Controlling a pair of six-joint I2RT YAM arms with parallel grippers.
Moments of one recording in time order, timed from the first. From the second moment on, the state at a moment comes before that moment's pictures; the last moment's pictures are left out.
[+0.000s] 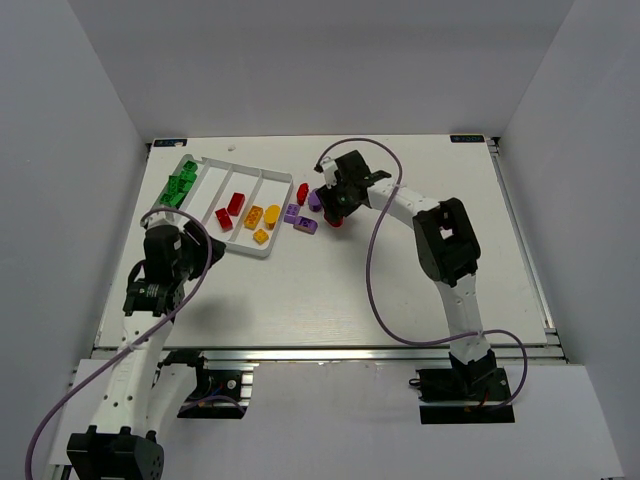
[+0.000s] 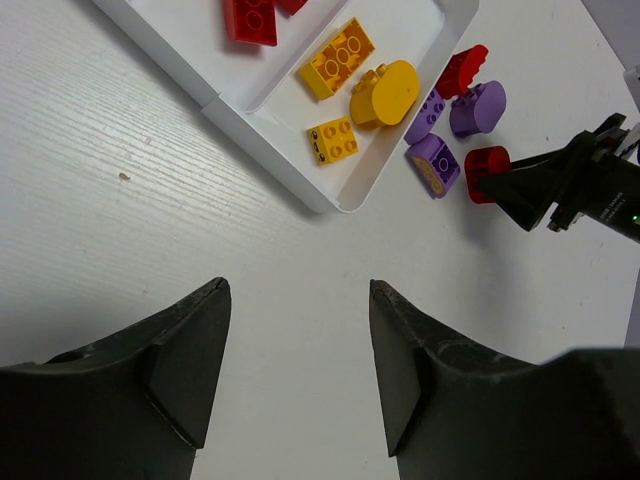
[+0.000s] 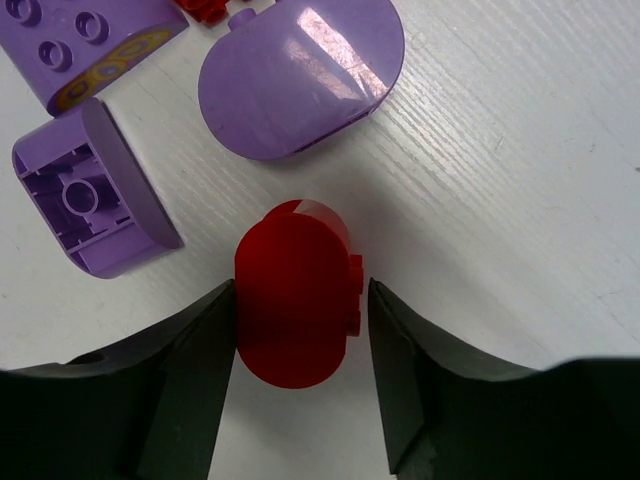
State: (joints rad) left arm -0.03 0.76 0.69 -0.51 0.03 -0.67; right arm 0.55 2.24 1.76 -0.43 -0.20 -0.17
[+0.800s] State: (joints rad) left arm -0.03 0.65 0.74 -0.58 -0.10 -0.68; right arm 0.71 2.11 1.83 -0.21 -0.57 -0.26
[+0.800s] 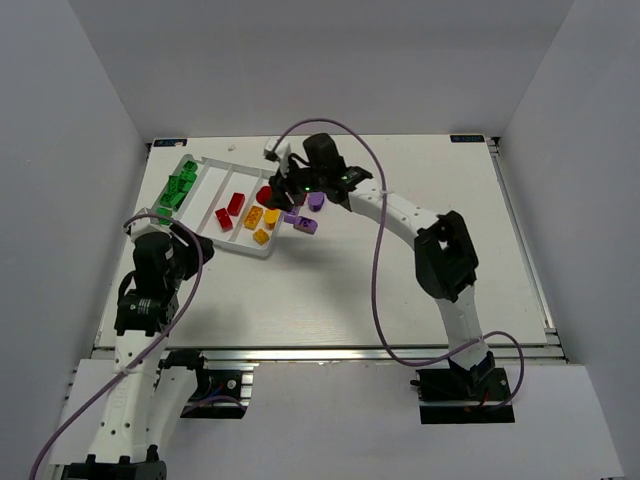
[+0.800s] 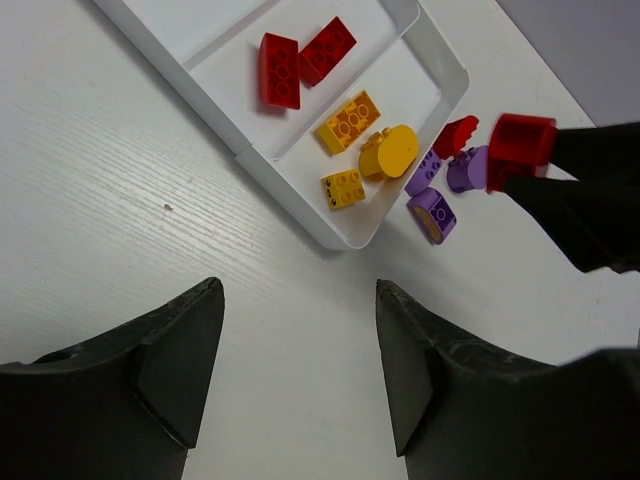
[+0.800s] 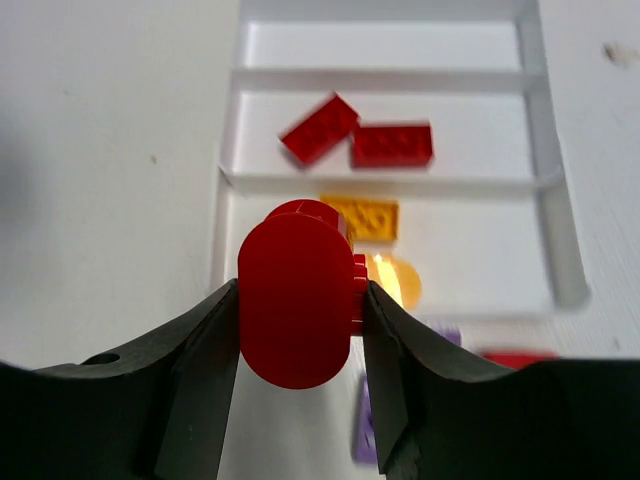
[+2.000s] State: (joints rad) left arm -0.03 0.51 0.74 -0.70 -0.16 -0.73; right arm 0.88 2.55 1.93 0.61 -0.36 -0.10
